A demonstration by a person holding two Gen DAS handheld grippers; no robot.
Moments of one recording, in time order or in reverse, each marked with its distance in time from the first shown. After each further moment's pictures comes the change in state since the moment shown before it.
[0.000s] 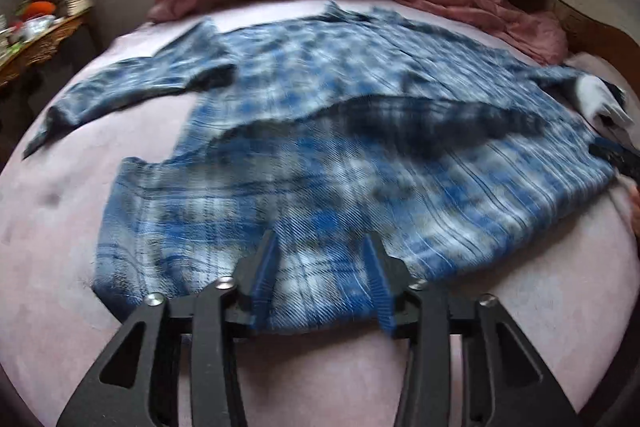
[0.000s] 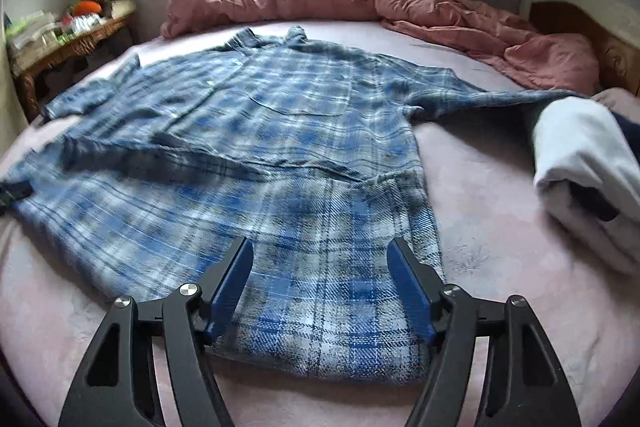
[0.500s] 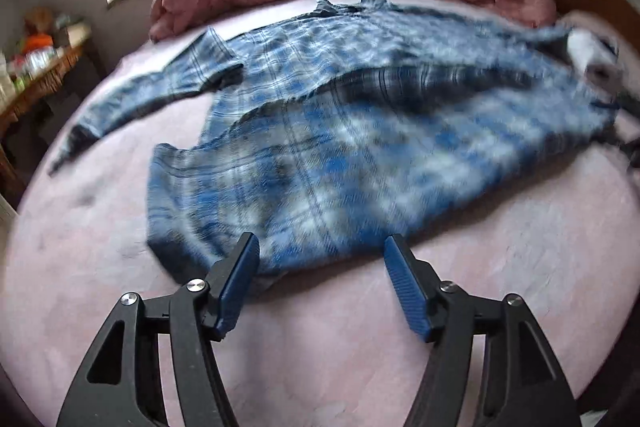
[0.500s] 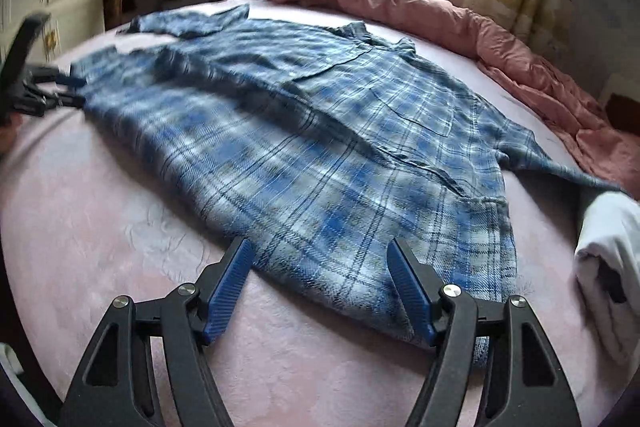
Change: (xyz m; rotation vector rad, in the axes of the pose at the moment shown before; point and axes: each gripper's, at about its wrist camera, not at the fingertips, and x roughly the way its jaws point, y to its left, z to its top) left arm -0.021 -0.009 -0.030 0.129 -0.001 0.136; right arm -0.020 0.071 -0.032 -0.403 0.032 0.086
